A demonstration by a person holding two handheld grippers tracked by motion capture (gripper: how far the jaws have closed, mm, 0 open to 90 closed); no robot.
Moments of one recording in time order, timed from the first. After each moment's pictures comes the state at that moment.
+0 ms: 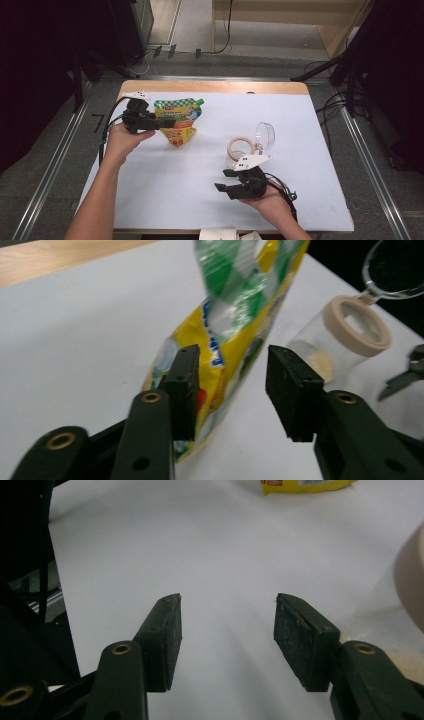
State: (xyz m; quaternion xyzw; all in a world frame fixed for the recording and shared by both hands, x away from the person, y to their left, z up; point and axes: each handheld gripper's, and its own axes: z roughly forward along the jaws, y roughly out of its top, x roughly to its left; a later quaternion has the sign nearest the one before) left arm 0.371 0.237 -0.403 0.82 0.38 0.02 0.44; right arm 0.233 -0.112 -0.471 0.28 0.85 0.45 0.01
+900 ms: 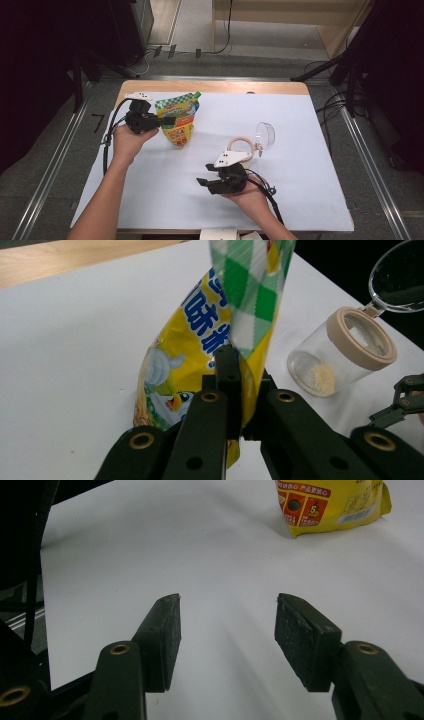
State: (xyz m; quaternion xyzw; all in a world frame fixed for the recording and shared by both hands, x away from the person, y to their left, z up) left arm 0.370 0.231 -0.407 0.80 0.39 0.02 0.45; right arm 0.245 -0.065 -0.476 0.26 0.84 0.47 0.03
